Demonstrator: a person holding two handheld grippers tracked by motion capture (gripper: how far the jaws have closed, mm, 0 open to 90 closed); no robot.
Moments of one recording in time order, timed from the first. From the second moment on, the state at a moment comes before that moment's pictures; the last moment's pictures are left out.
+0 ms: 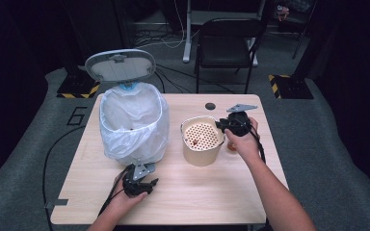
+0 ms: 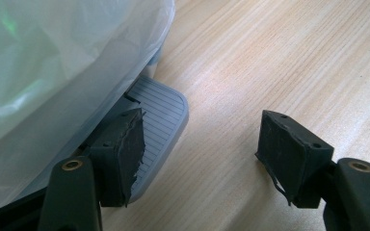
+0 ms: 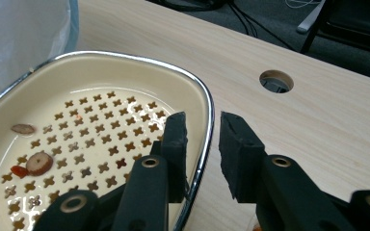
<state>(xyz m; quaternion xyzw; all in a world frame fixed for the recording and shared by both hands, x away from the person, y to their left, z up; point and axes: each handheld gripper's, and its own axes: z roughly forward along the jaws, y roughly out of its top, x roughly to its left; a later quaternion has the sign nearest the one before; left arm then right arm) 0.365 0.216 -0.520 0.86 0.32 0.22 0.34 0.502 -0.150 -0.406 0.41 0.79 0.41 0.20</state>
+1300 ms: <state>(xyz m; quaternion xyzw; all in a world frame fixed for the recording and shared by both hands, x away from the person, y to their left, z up) 0.365 0.216 -0.521 0.85 0.33 0.22 0.34 0.437 -0.144 -0.418 0.37 0.81 0.43 0.15</state>
